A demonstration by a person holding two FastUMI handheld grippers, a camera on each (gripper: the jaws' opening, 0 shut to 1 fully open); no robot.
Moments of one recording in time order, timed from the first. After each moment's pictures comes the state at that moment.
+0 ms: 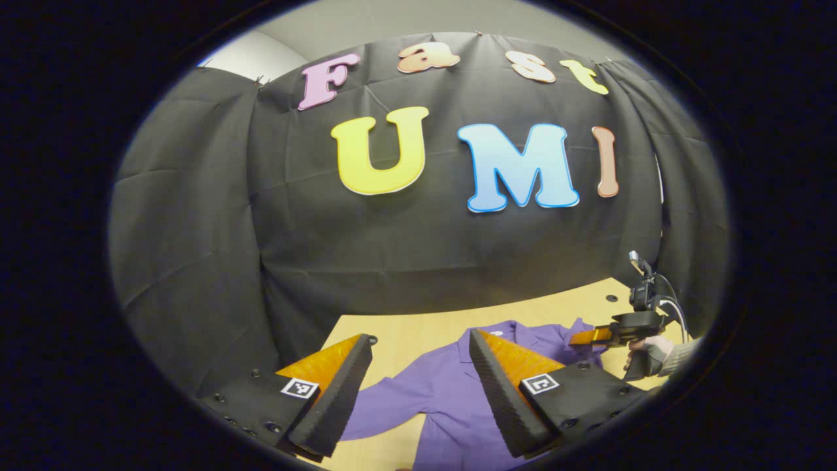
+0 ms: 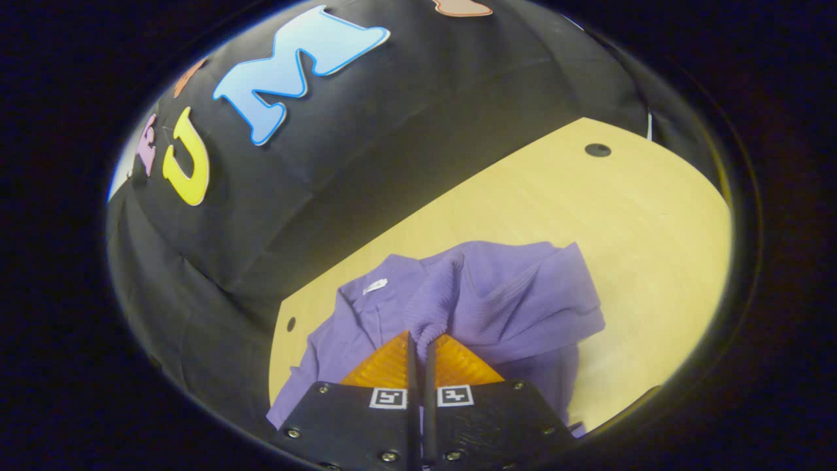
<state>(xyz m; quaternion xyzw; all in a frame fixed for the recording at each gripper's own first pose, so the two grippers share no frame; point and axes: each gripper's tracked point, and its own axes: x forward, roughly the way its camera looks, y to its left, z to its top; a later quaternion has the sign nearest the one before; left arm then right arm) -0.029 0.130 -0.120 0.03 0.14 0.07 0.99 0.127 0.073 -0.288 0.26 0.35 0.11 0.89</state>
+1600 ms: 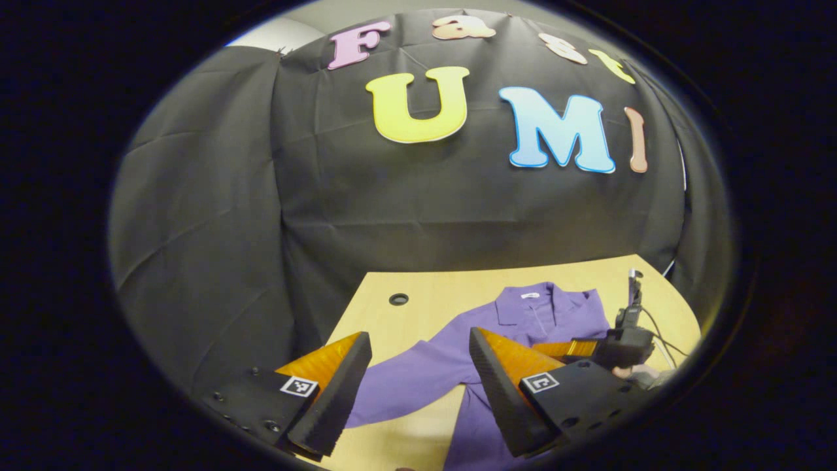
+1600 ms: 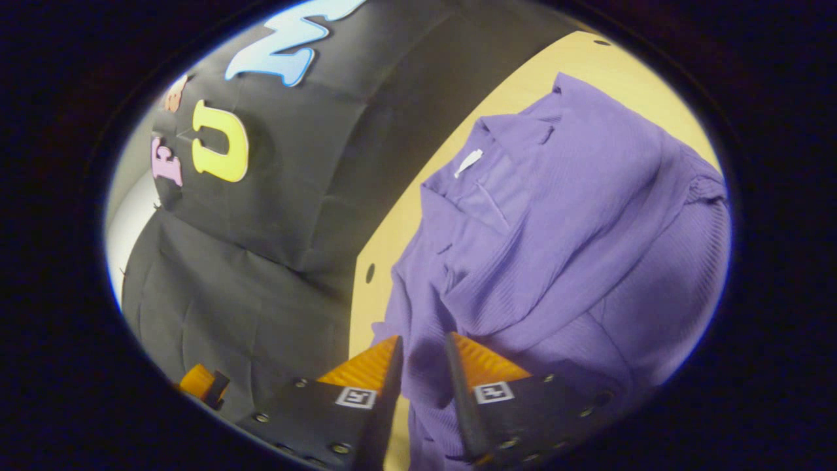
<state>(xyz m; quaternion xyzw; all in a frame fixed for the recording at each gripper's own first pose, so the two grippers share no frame) -0.051 0.209 -0.198 0.01 0.22 0.11 0.97 0.060 0.247 -0.328 0.39 0.38 0.23 0.80</state>
